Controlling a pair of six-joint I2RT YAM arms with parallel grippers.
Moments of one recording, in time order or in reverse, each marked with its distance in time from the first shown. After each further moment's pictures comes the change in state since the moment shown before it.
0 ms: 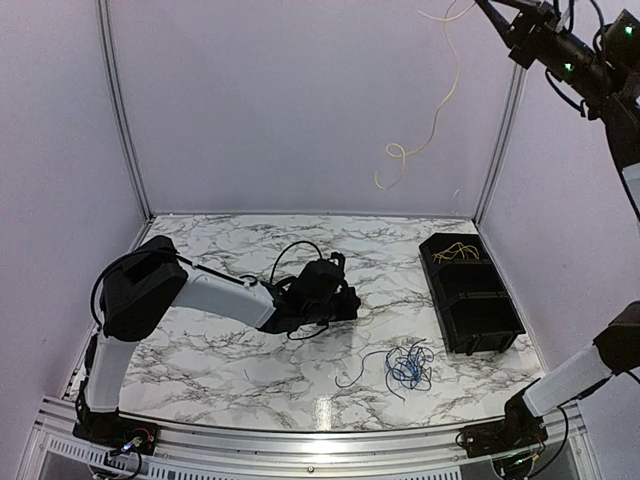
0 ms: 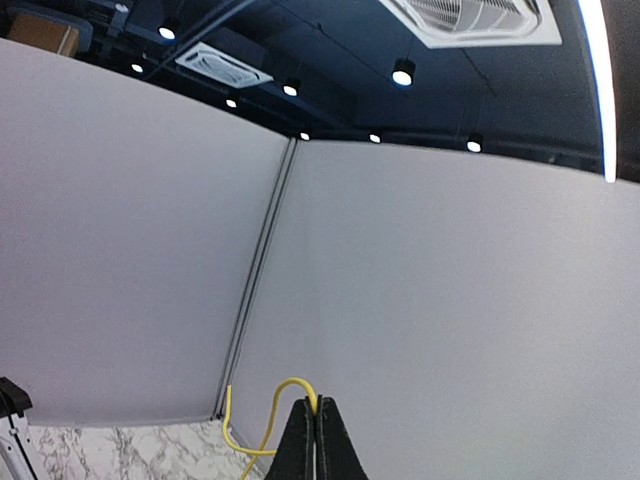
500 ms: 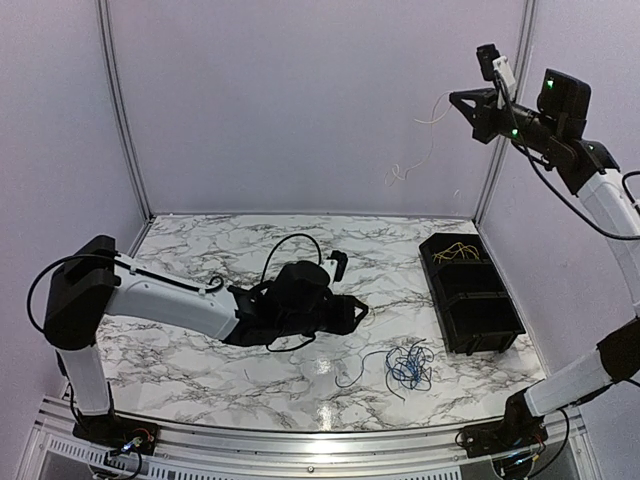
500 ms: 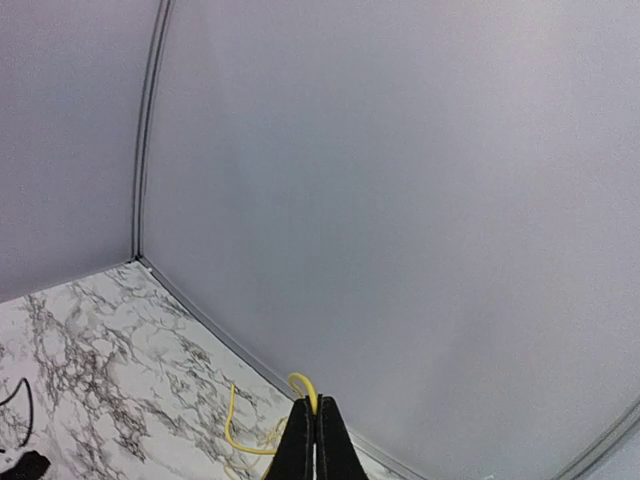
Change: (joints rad) left arm -0.101 -0.290 -0.220 0.000 0.013 0.111; right arm -0.142 -0.062 -0.496 -0.002 0.134 -0.166
